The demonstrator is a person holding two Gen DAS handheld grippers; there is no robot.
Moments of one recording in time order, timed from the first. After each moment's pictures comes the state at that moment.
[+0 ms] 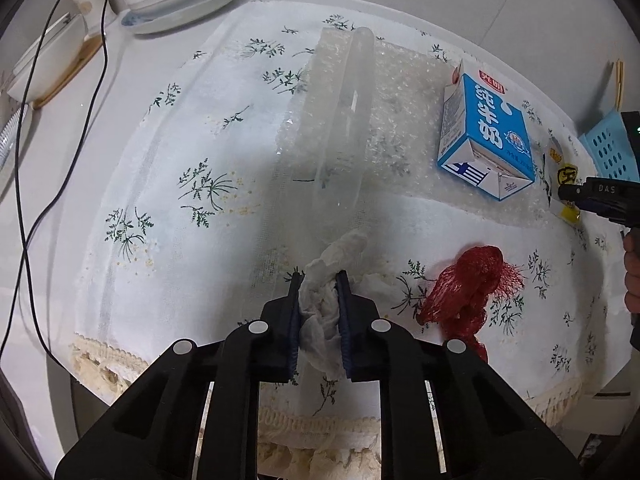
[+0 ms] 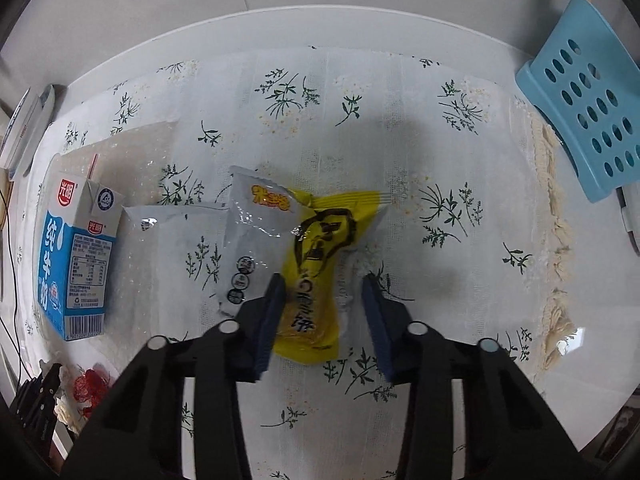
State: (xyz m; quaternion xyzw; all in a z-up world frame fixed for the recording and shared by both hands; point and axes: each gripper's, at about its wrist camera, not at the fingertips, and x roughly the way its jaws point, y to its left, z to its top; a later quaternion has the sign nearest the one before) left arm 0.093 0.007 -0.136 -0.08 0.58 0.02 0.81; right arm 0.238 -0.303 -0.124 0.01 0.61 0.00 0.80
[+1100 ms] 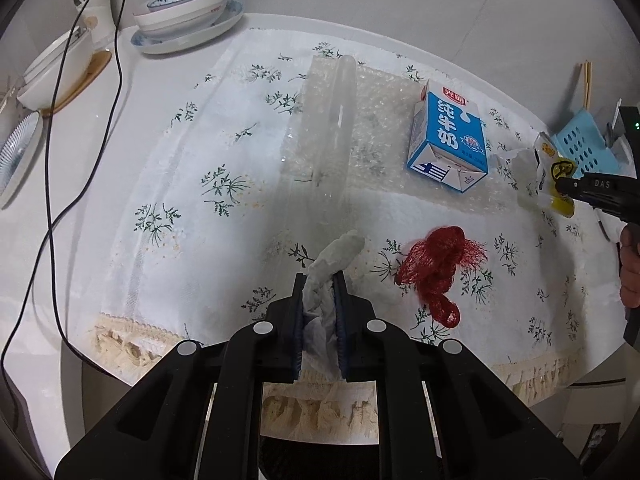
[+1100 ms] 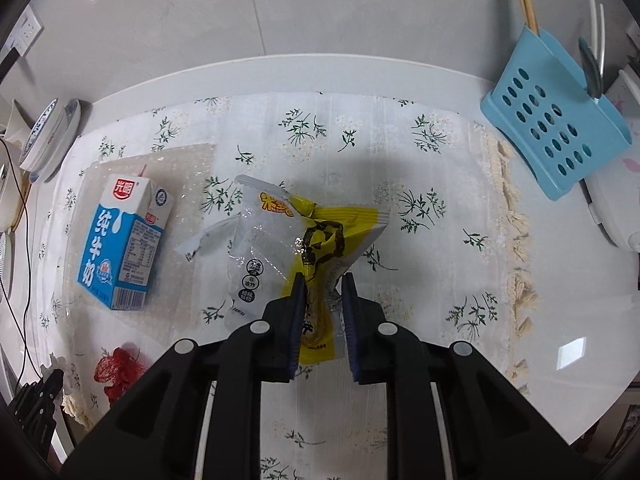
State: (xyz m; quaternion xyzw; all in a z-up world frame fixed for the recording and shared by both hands) left arm 0.059 0.011 -0.105 -0.08 0.55 0.00 0.83; right arm 0.189 -0.304 -0.063 0.01 0.55 0.00 0.83
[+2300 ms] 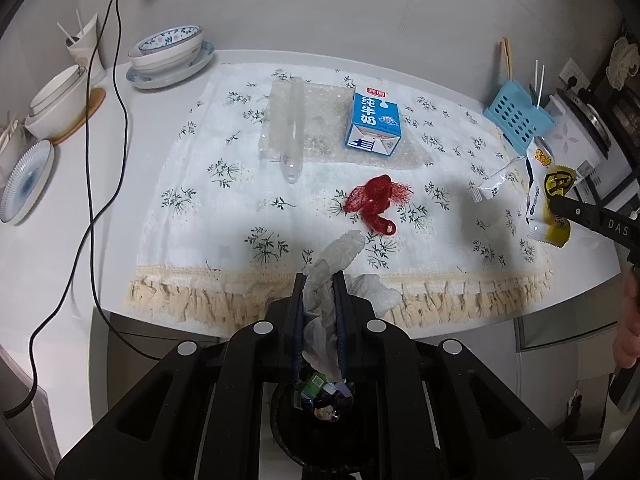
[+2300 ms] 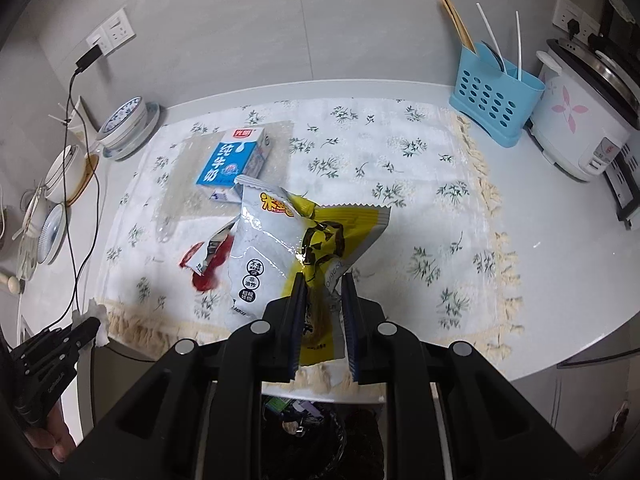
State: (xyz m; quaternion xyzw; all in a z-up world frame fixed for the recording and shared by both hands) left arm -0.039 0.009 -0.046 -0.04 0.51 -0.08 0.85; right arm -0.009 -0.262 -0.001 0.04 0.48 0.02 0.88
